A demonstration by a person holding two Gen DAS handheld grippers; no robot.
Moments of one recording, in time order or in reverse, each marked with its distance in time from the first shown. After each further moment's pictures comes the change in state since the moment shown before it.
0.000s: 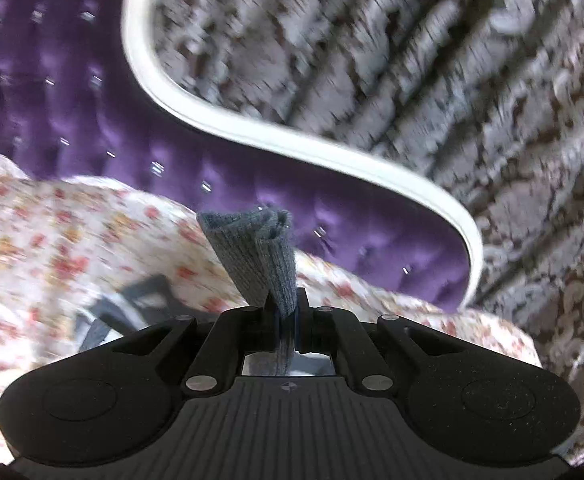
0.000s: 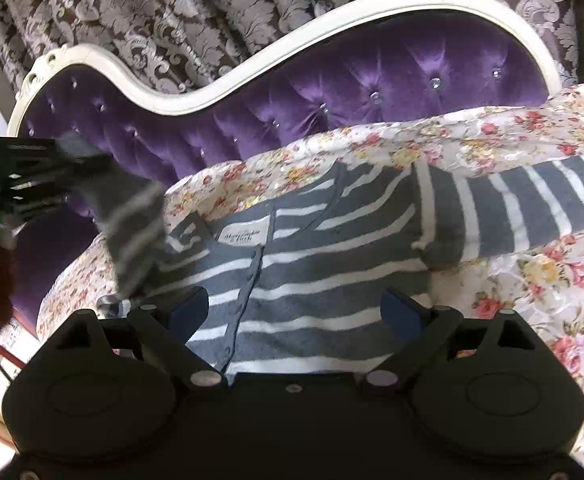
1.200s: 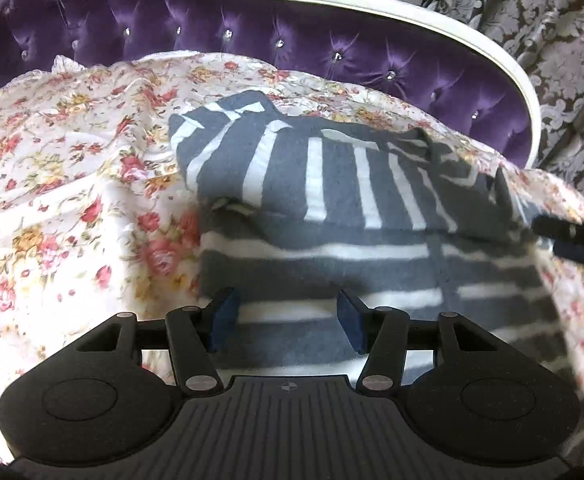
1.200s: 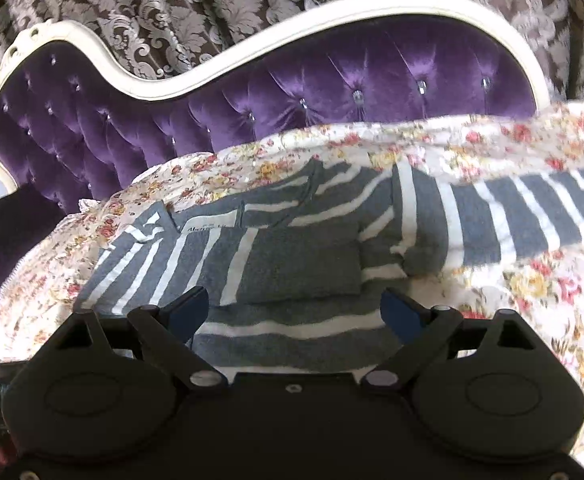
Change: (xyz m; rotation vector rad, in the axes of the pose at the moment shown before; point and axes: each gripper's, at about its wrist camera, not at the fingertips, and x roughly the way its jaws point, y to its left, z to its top) left arm -0.035 0.073 -0.133 0.106 0.207 0.172; right arm 0.022 0.006 -0.010 -0.091 -0.016 -0.115
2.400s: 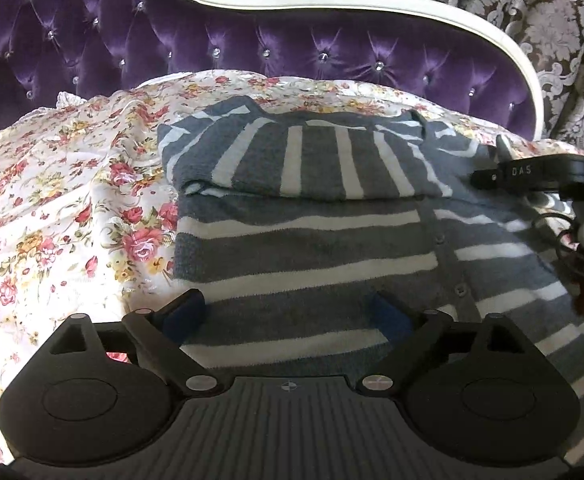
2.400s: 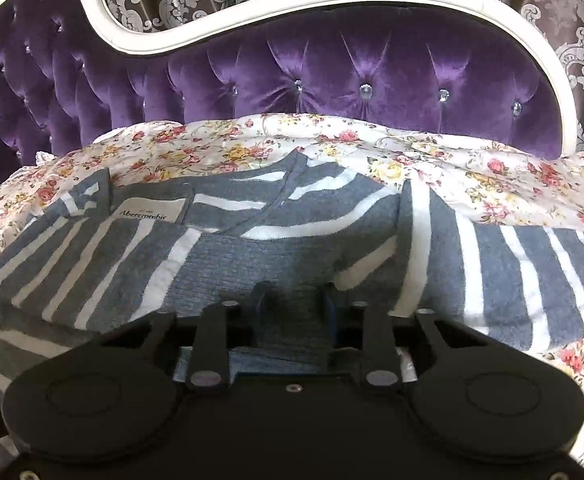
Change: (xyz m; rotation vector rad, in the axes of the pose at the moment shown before) left arm 0.005 -0.033 -0.028 0.095 -0.050 0.097; right arm 0.082 -0.010 0.014 -0.172 0.032 -0.093
